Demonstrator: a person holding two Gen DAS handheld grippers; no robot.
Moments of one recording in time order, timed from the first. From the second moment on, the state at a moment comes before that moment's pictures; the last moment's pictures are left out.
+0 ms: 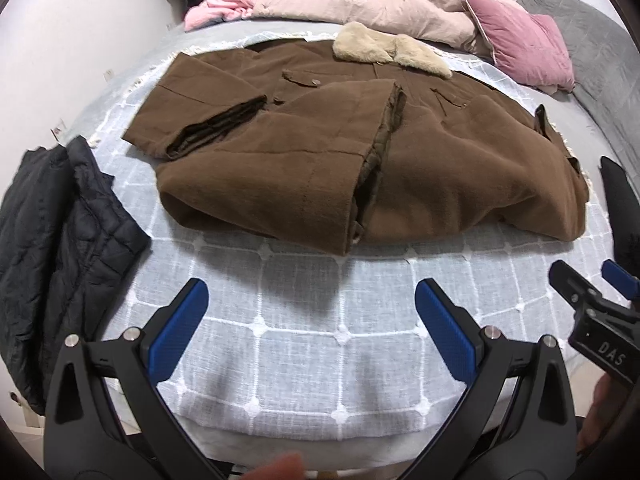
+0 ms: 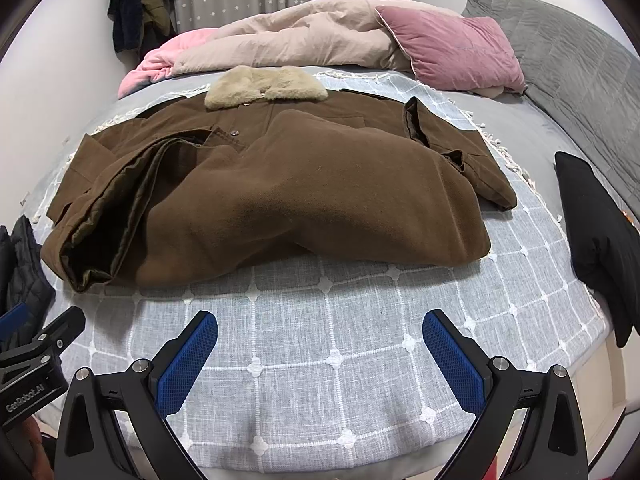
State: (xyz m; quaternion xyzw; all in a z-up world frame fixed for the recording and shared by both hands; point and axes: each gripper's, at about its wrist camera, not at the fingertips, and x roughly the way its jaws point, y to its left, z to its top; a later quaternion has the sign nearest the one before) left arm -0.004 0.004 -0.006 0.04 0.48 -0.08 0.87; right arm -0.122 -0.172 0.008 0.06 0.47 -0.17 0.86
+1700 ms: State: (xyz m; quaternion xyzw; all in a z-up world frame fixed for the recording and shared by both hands) left arm 0.068 0.001 -0.039 0.03 0.46 -0.01 0.89; right arm -0.149 -0.236 0.012 0.13 0.46 -0.21 0.85
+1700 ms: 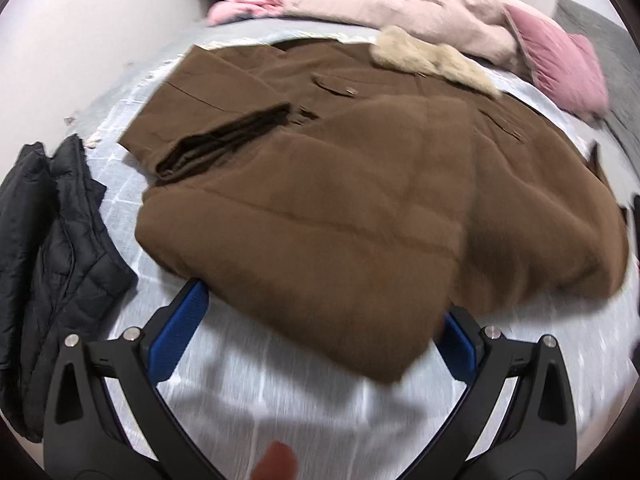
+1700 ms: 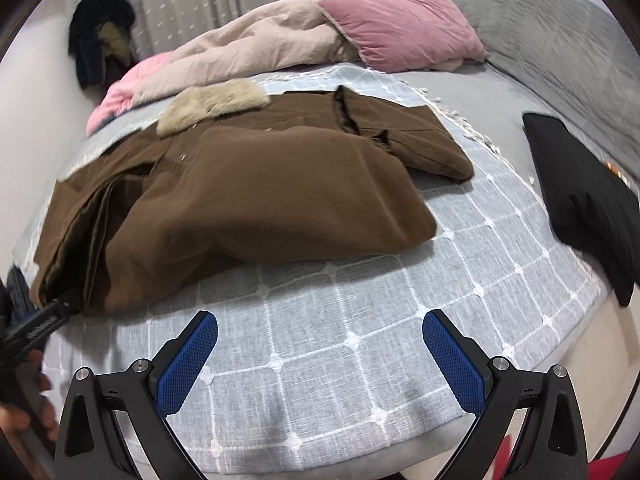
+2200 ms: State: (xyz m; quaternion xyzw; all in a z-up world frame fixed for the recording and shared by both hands) left arm 0.079 0.018 -0.100 -0.02 0.46 0.00 0.89; right arm -0.171 -0.279 0.008 0.19 0.45 -0.23 0.84
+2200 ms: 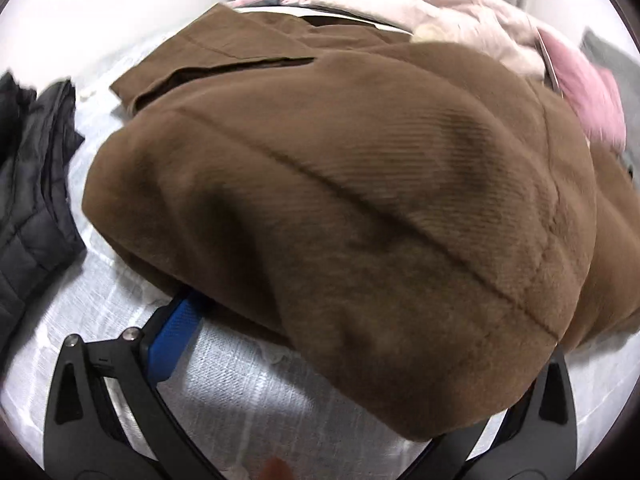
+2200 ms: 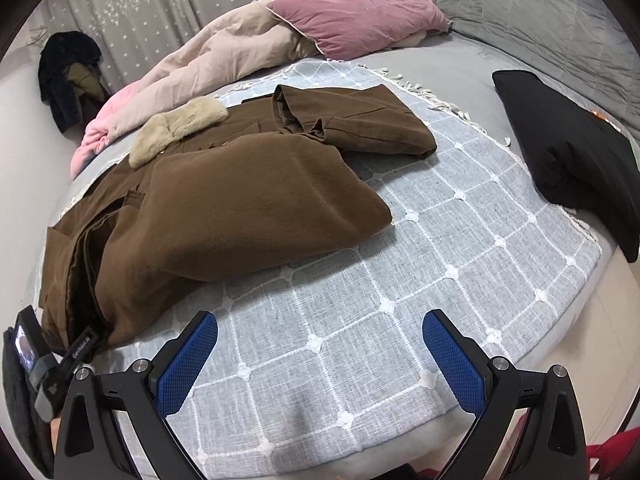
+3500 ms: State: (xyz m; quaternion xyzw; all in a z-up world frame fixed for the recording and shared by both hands) left arm -0.047 0.165 -0.007 0.11 0.45 -0.13 0.88; right arm -0.068 -0.283 0.046 0.17 0.47 -0.14 0.86
